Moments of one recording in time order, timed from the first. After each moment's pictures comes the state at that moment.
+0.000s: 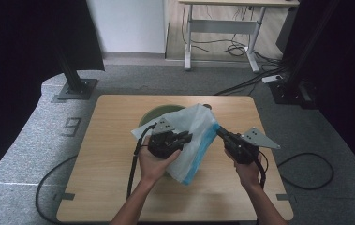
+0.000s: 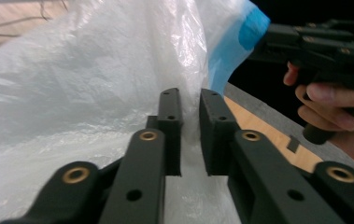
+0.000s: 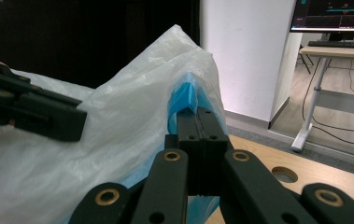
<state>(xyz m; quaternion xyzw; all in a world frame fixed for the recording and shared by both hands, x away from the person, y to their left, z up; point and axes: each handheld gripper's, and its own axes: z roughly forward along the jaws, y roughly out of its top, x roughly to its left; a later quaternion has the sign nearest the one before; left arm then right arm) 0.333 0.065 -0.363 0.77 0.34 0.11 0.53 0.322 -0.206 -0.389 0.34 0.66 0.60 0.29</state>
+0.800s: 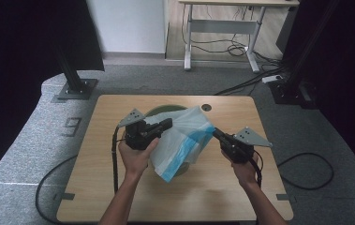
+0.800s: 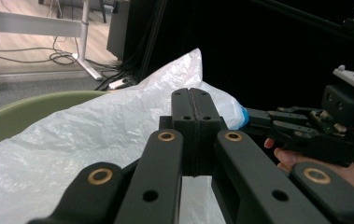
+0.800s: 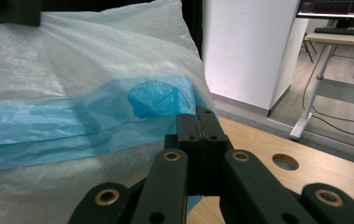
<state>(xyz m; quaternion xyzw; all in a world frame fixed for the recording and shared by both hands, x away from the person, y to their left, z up) 0.338 0.121 -0.344 0.69 0.37 0.10 0.61 0.330 -0.198 -0.399 0.34 0.69 0.57 0.29</state>
